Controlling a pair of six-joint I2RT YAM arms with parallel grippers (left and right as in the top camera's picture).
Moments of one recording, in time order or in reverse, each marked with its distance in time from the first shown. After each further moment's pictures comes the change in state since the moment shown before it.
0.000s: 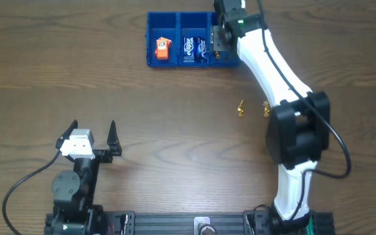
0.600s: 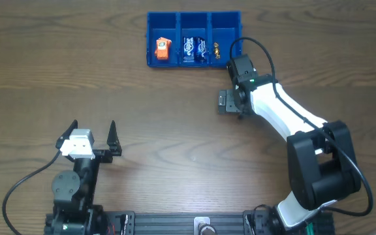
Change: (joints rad) left arm 0.000 0.000 0.000 0.000 0.000 0.000; right arm 0.000 -0.327 -0.777 0.183 -0.126 0.090
